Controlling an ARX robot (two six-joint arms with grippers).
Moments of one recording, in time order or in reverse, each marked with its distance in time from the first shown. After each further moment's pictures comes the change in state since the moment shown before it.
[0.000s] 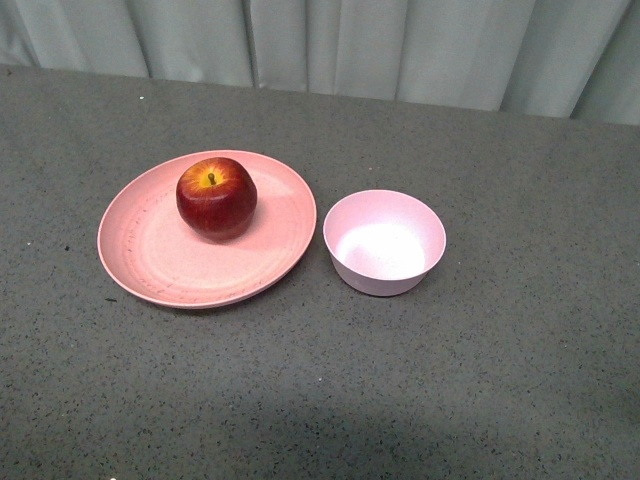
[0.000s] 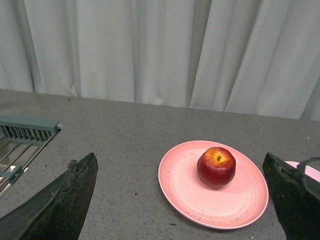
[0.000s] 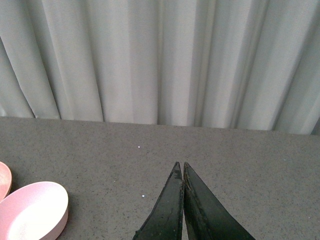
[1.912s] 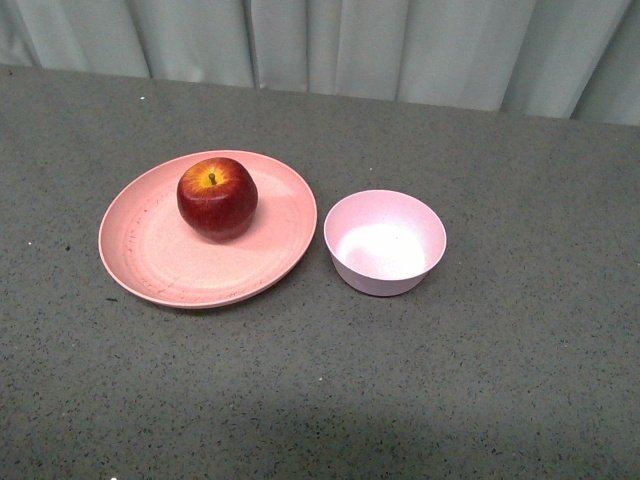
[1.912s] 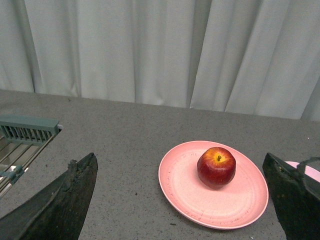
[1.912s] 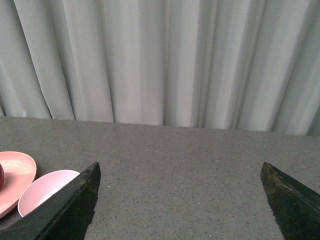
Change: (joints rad) left arm 0.000 0.000 0.000 0.000 0.000 0.000; right arm 0.000 -0.819 -0.018 -0.781 -0.005 0.000
